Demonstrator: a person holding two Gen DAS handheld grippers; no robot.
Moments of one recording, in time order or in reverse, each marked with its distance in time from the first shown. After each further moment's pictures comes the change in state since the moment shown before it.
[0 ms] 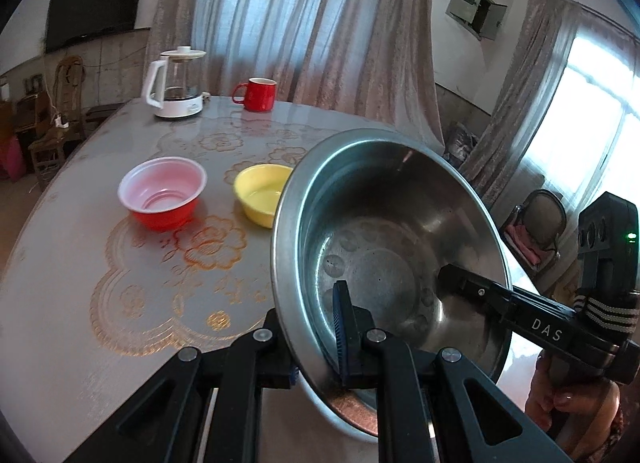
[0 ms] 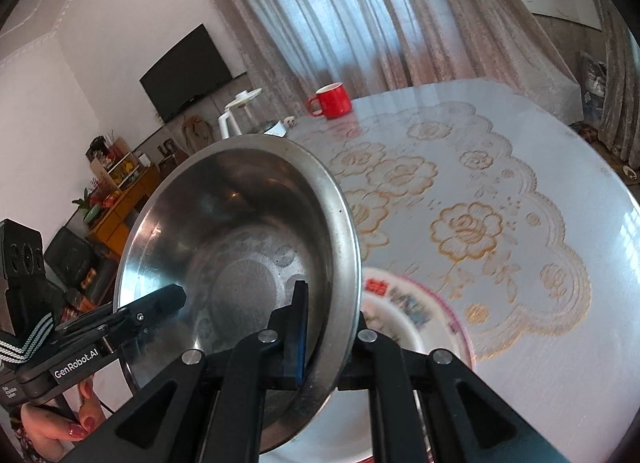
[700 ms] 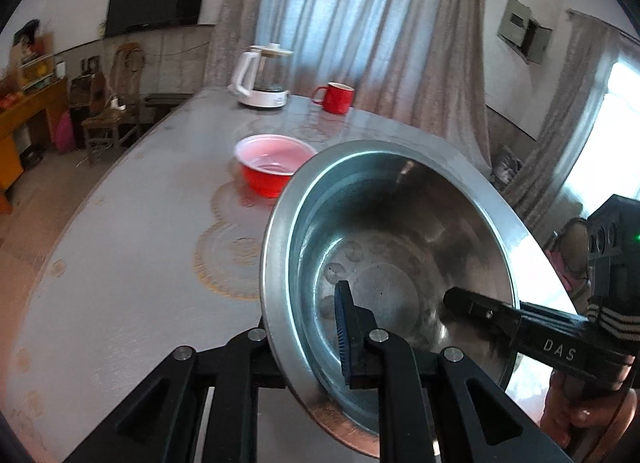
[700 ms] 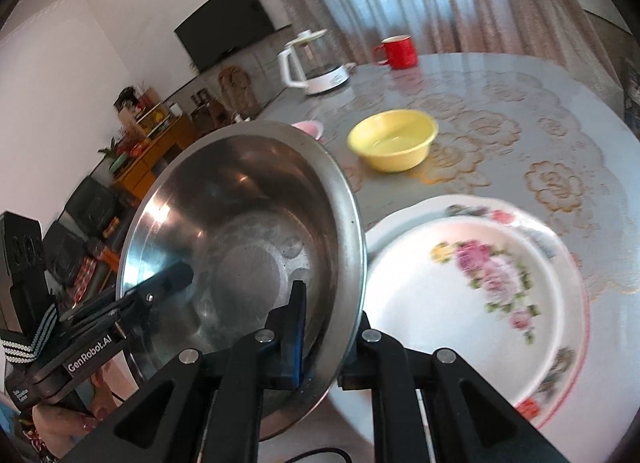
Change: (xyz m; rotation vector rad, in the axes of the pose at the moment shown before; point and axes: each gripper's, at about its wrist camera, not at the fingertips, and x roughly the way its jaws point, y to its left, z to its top) left arm -0.052 0.080 -0.052 -0.120 -0.046 0.155; right arm 0.042 0.089 -0.047 -0.089 0.161 0.100
